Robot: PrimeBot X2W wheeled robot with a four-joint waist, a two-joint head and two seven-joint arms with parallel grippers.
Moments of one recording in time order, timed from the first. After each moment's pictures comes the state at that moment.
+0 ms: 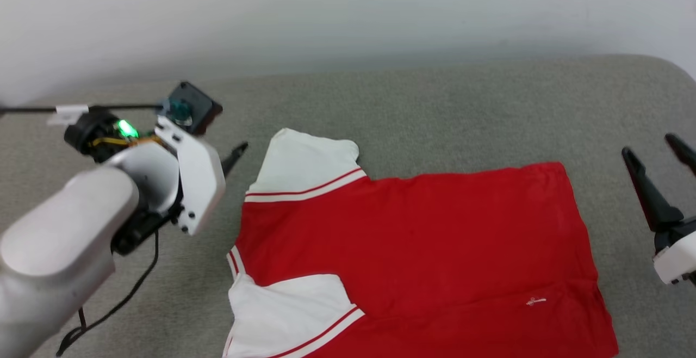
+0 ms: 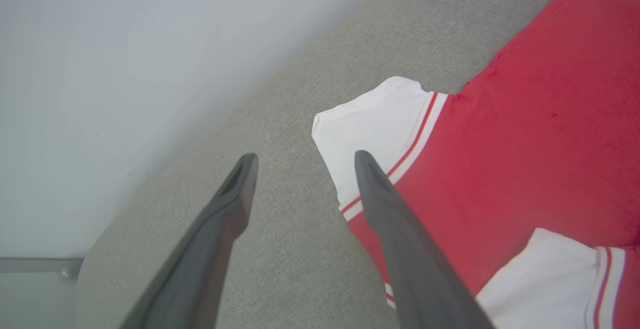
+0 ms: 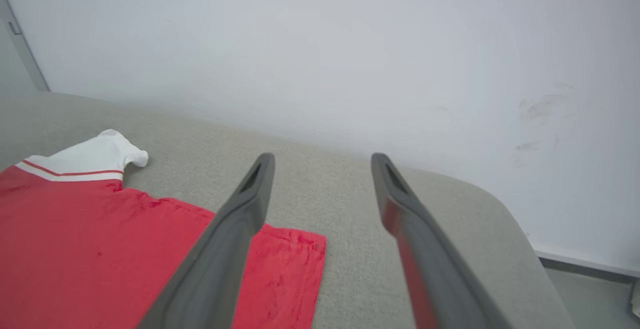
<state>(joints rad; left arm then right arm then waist) -0.90 0.77 -1.04 0.22 -0.80 -0.02 0.33 -0.30 -0.67 0.30 0.25 0.58 0.13 -0.19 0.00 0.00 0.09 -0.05</state>
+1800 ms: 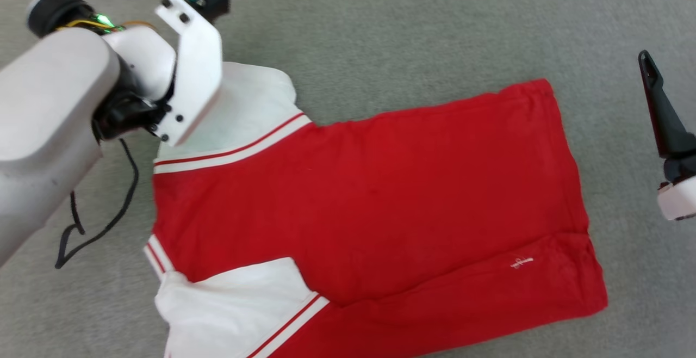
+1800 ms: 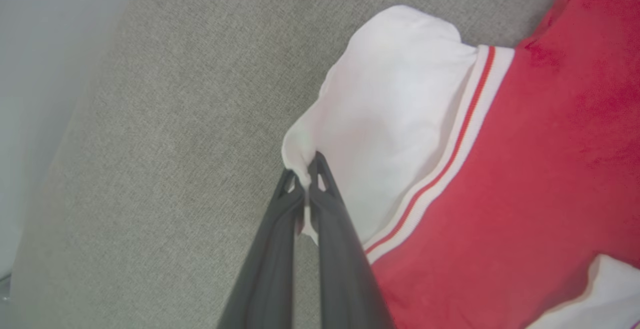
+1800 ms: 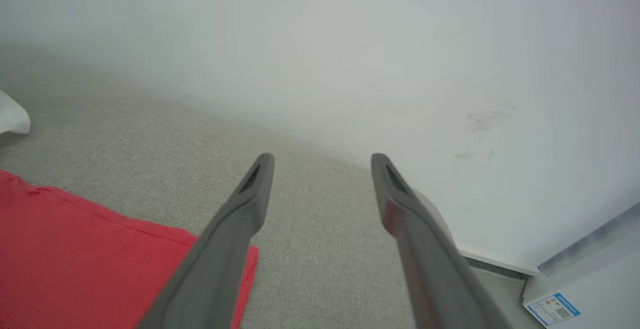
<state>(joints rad) -1.31 0.71 -1.16 0.35 -0.93 -0.13 0.89 -0.37 -0.49 0.06 -0.06 0.22 0.13 -0.08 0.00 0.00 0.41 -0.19</state>
